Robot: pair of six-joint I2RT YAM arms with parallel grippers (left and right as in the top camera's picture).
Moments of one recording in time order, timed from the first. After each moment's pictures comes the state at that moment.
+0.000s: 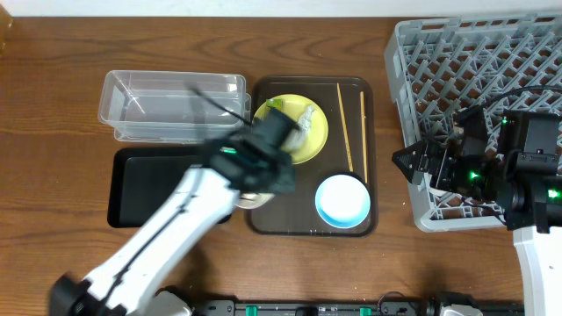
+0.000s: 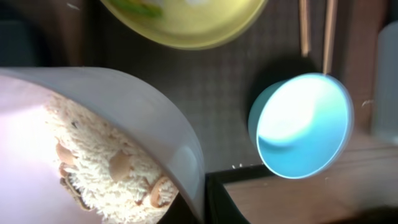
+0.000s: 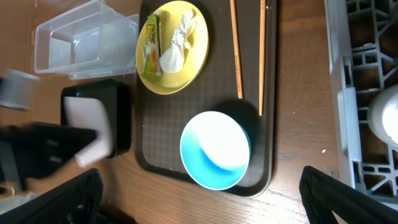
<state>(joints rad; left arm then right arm) -0.52 1.41 1.21 -1.01 0.16 -0.55 -0.07 1.11 1.18 -1.11 -0.55 0.22</state>
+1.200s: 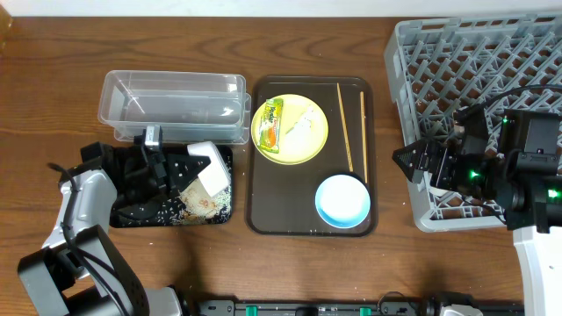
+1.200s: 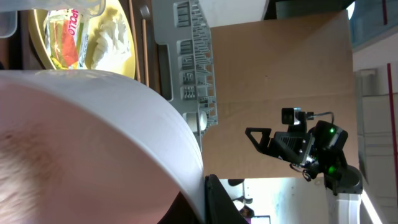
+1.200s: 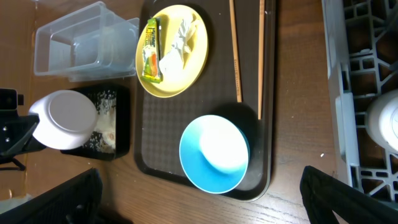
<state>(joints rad) 0.44 1.56 0.84 -0.97 1.46 0.25 -0.07 1.11 1.18 -1.09 -0.55 0.22</state>
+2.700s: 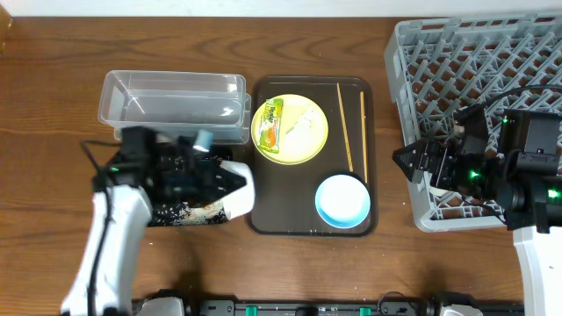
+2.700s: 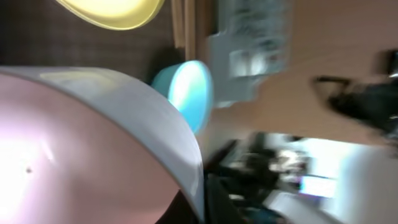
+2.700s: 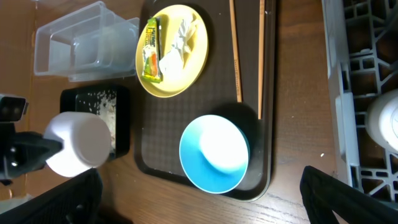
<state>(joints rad) 0.05 1.27 0.85 -0.88 1.03 -0.16 -0.07 1.11 1.18 -1.09 -0.55 0.22</state>
